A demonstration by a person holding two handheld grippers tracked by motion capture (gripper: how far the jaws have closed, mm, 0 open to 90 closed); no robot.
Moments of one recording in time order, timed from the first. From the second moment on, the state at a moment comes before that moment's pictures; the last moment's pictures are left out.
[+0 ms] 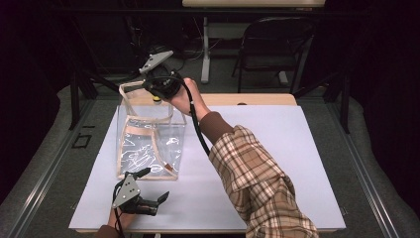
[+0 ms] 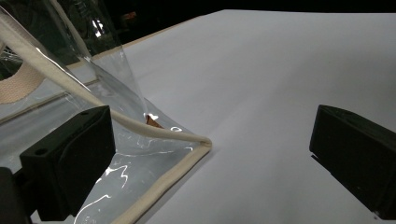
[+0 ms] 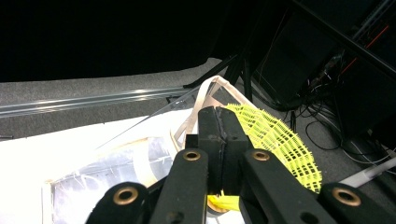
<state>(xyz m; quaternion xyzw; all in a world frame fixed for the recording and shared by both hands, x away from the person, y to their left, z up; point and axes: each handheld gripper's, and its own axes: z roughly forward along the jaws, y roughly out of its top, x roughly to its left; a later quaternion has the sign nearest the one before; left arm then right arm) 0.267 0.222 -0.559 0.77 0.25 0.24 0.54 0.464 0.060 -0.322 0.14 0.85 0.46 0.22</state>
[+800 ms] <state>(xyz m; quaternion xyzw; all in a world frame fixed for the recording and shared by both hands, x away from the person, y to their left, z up) 0.266 0.222 -0.559 0.77 0.25 0.24 0.54 0.474 0.070 -0.348 0.16 0.86 0.44 0.21</state>
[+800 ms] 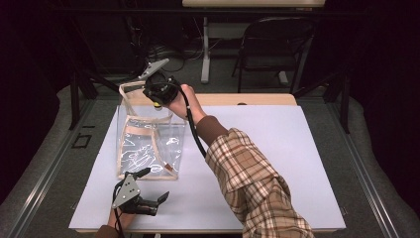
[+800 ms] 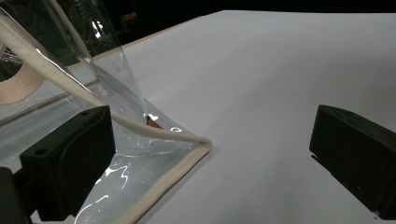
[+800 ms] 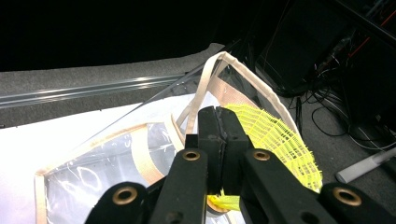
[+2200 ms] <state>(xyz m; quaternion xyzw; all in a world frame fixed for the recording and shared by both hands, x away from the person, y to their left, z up) 0.267 0.220 -0.559 0.77 0.24 0.24 0.53 0.478 0.030 -0.346 0.23 0.85 0.44 0.17</state>
